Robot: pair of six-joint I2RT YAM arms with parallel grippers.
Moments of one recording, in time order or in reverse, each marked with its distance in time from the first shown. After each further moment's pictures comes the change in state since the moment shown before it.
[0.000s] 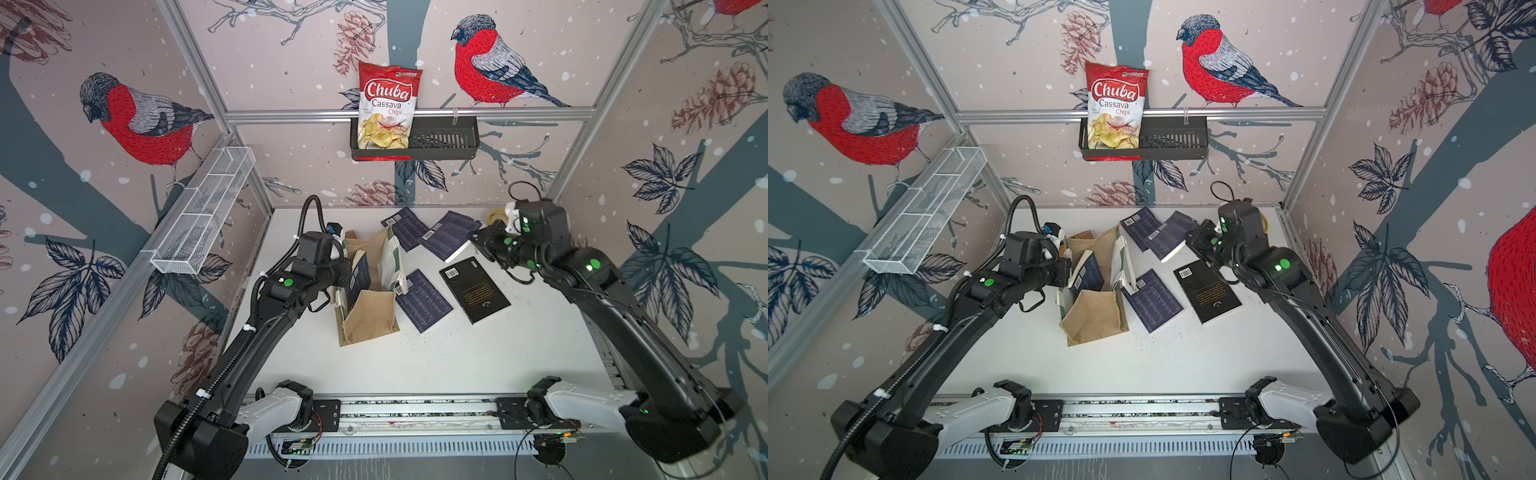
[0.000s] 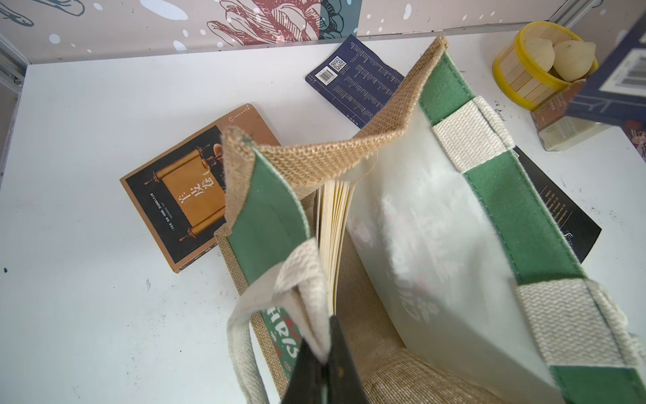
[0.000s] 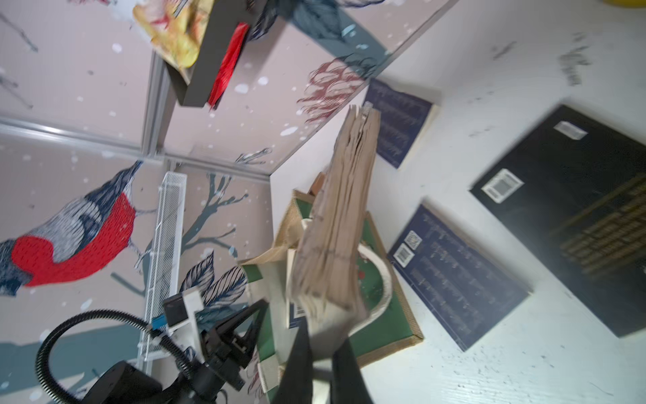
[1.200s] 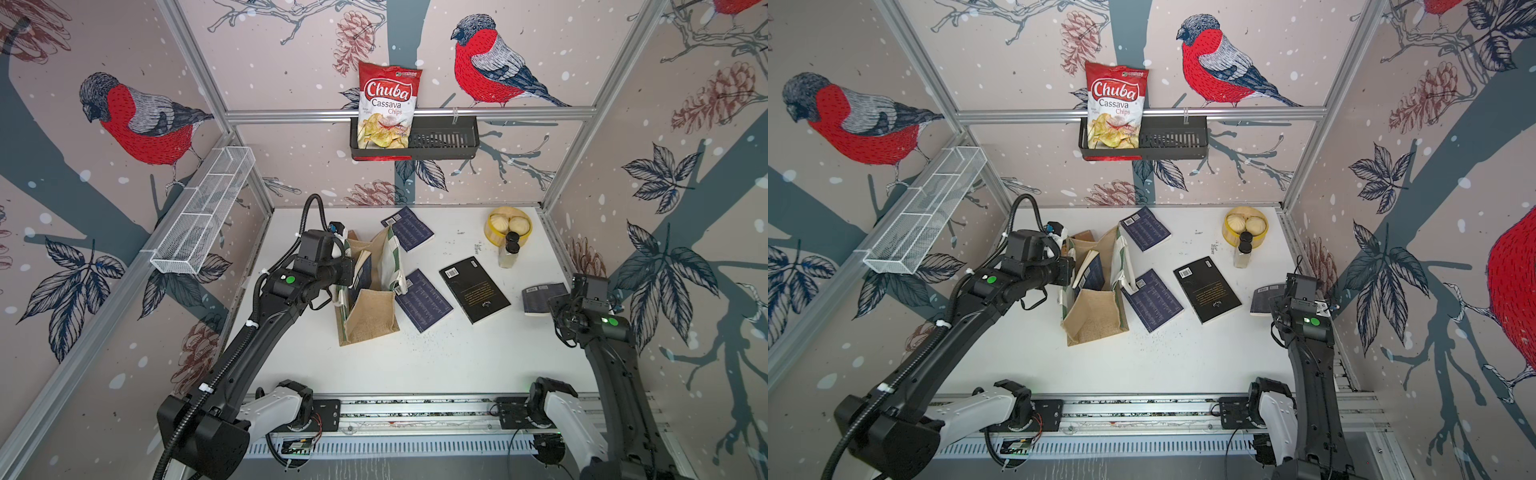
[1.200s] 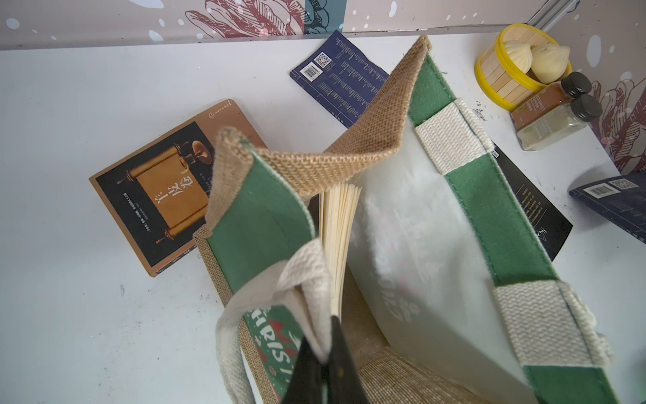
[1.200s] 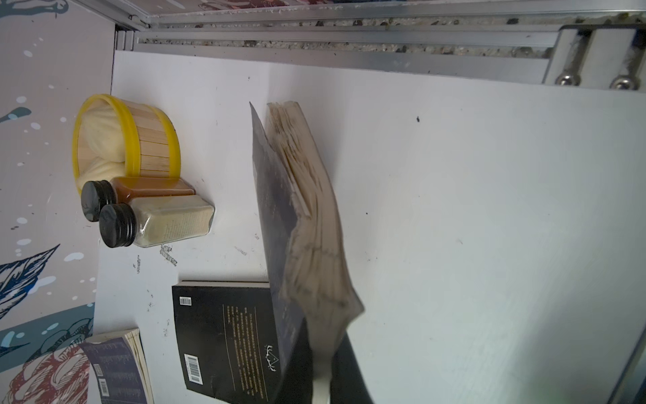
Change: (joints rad) left arm 0.000 0.019 0.008 0.006 0.051 -0.026; right arm -0.783 -0.275 -0.626 -0.098 0.147 -0.028
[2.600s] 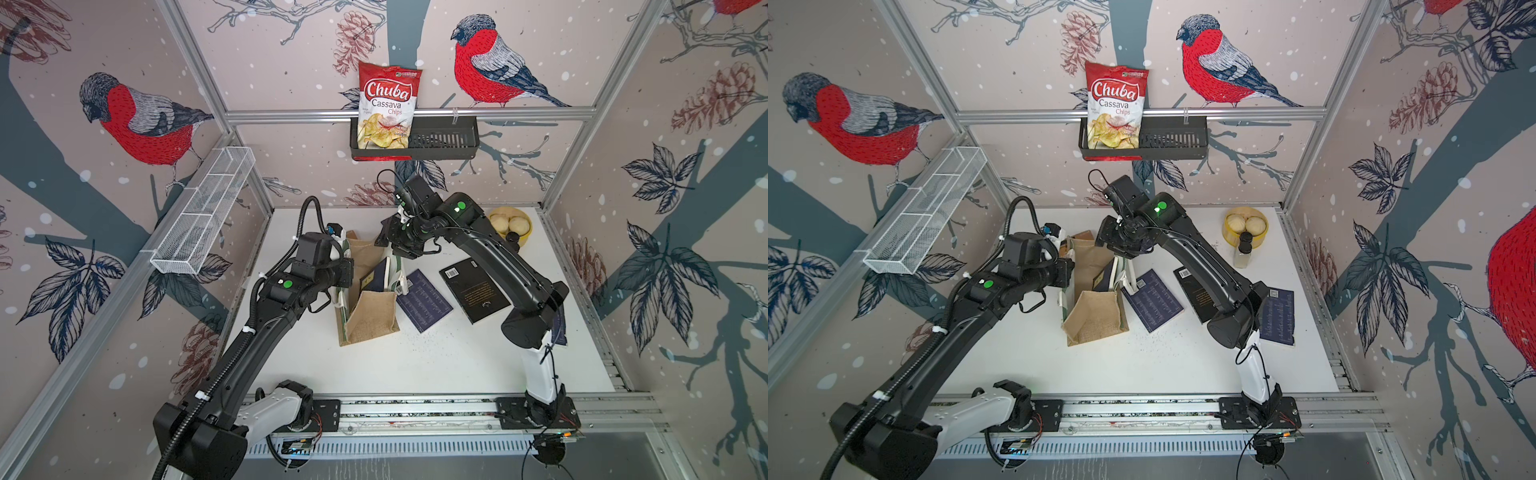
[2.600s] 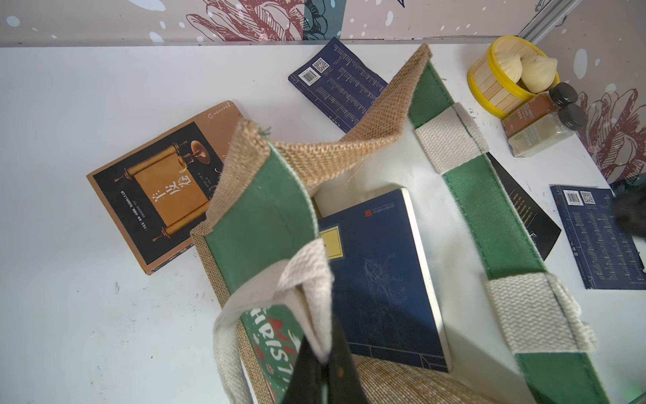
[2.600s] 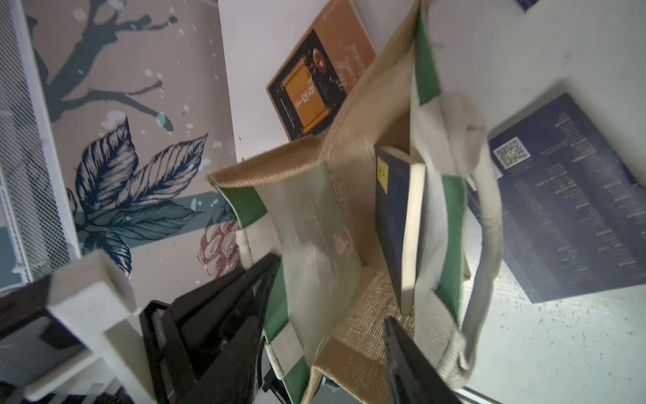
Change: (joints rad) left arm 0.001 -0.036 -0.025 0.013 0.007 -0.021; right arm 1.114 1.273 1.749 -0.457 -0.332 -0.055
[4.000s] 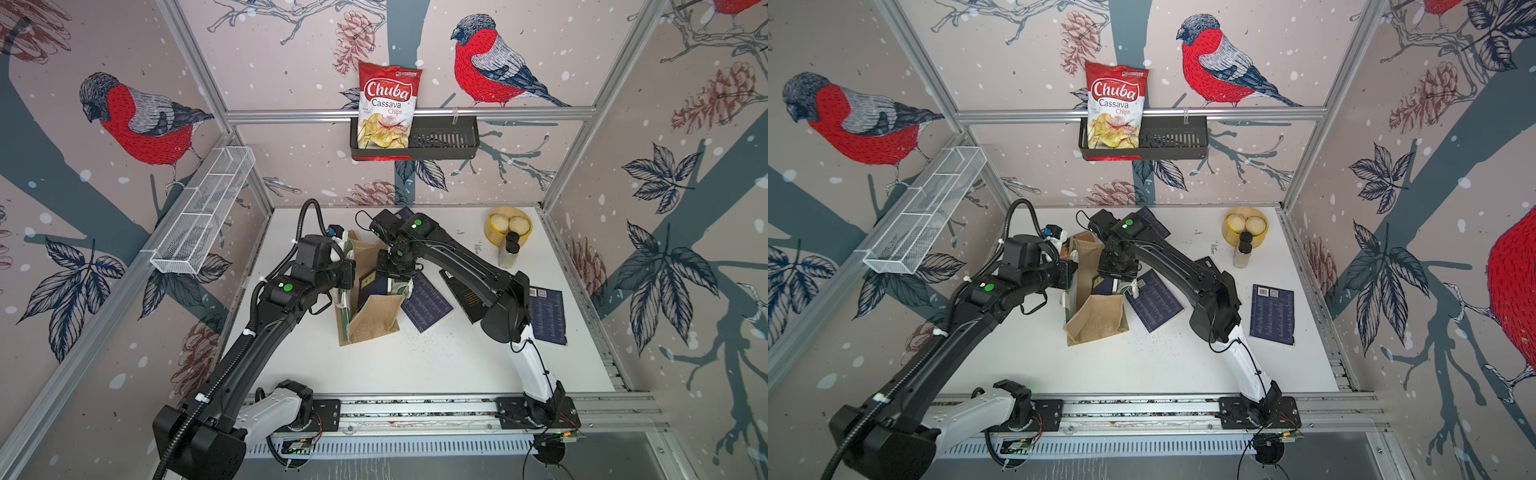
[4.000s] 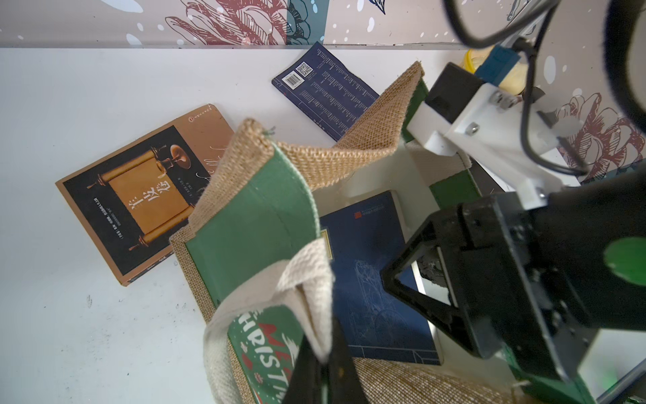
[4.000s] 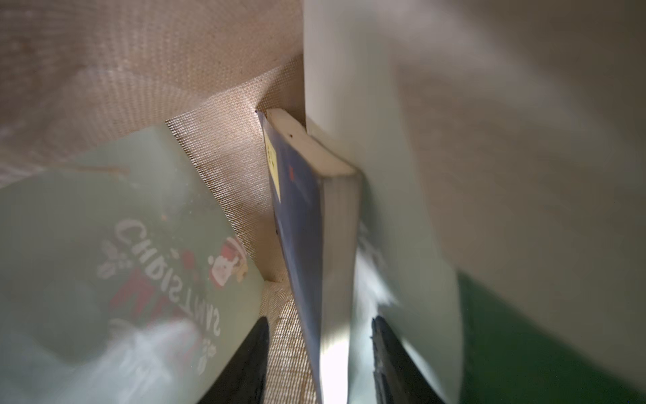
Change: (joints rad) left arm 0.000 -0.014 -0.038 0.048 0.050 -0.004; right arm 0.026 0.164 -0.126 -0.042 0.111 -0.093
